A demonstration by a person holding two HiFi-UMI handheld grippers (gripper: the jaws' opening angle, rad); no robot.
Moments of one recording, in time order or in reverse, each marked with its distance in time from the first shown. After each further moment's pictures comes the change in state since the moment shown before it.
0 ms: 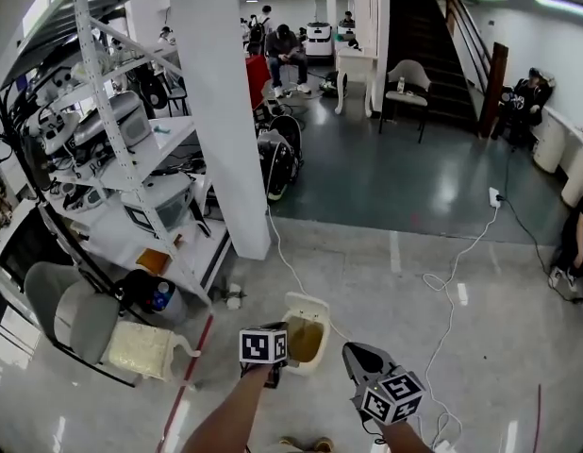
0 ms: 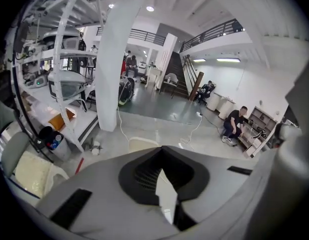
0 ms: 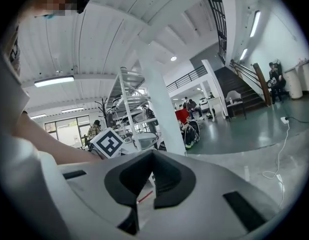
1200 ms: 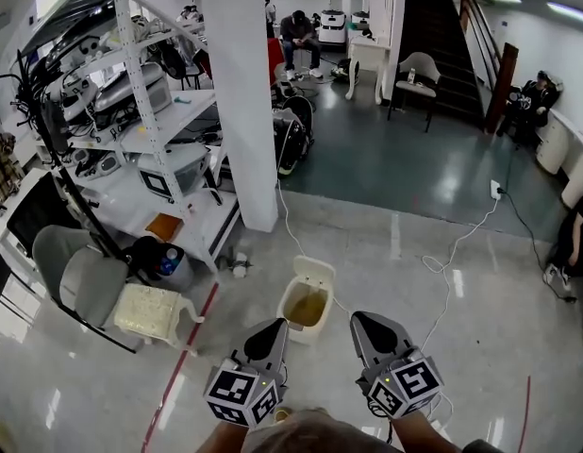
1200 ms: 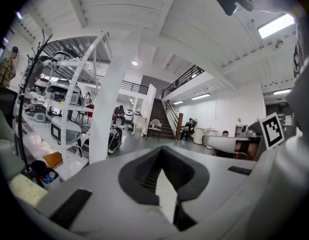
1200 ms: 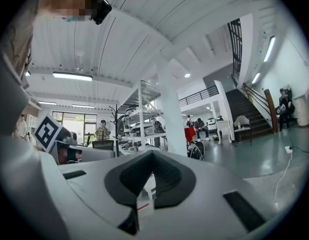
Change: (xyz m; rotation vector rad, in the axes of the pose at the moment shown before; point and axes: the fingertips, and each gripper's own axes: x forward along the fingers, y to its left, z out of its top) left arm -0.267 -0.107 0.004 0.182 -0.582 -0.101; right arm -0.080 0.106 0.069 -0.197 -0.159 0.026
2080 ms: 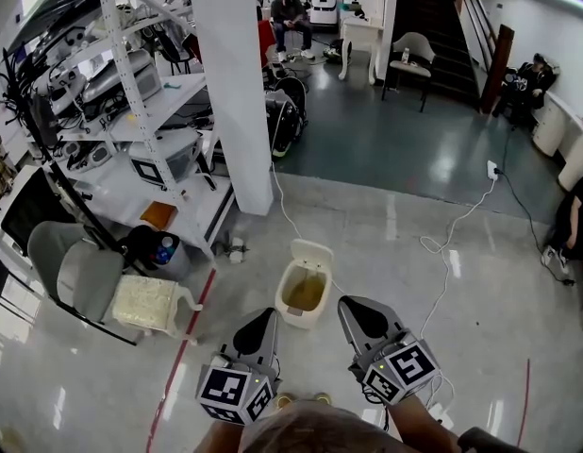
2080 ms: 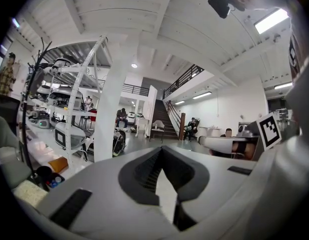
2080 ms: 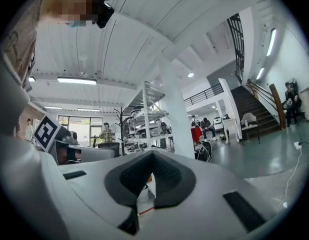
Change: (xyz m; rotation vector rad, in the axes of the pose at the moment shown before) left arm -0.010 0.013 0.000 0.037 -0.010 0.040; right arm 0.019 0.014 -0.007 0.014 -0.021 0.071
